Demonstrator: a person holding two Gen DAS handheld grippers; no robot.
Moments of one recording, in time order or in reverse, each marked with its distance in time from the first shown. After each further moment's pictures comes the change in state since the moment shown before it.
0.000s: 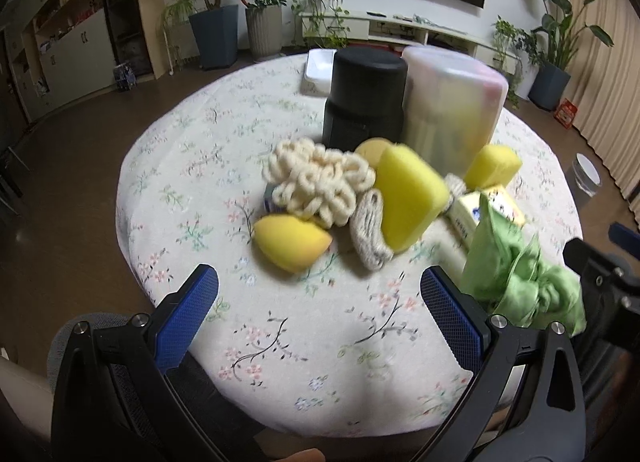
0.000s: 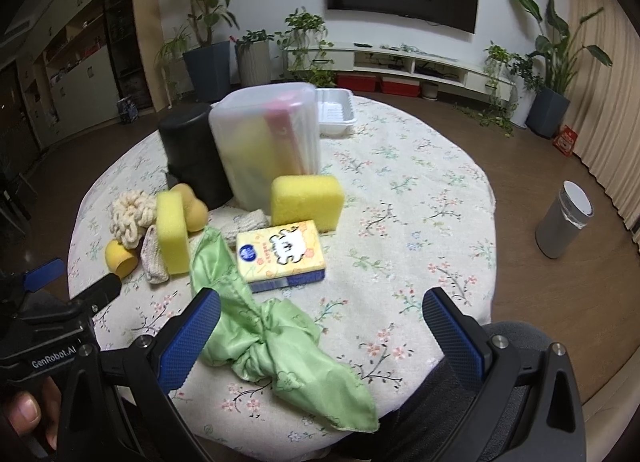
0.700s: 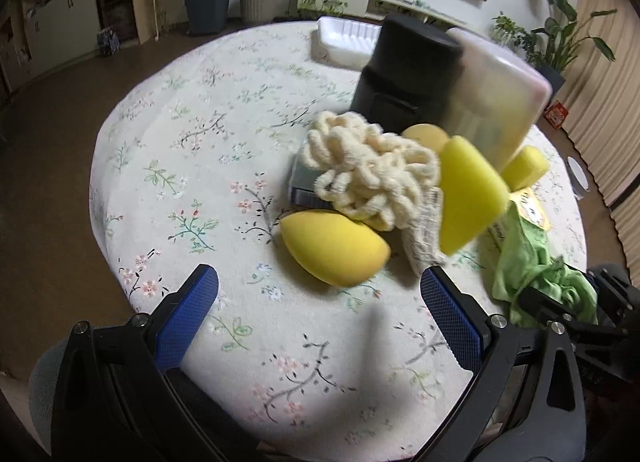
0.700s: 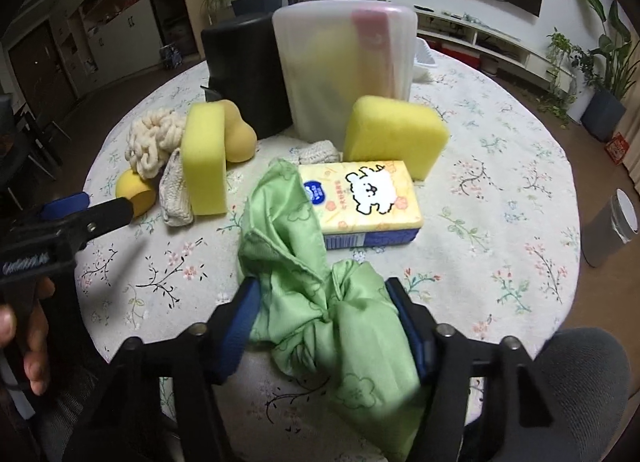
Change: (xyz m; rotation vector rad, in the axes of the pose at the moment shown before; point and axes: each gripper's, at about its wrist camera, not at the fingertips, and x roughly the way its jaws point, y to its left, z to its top) left arm 0.044 0.048 0.013 -0.070 0.119 -0.100; right arm 0.060 0.034 -0.015 -0.119 0.159 0.149
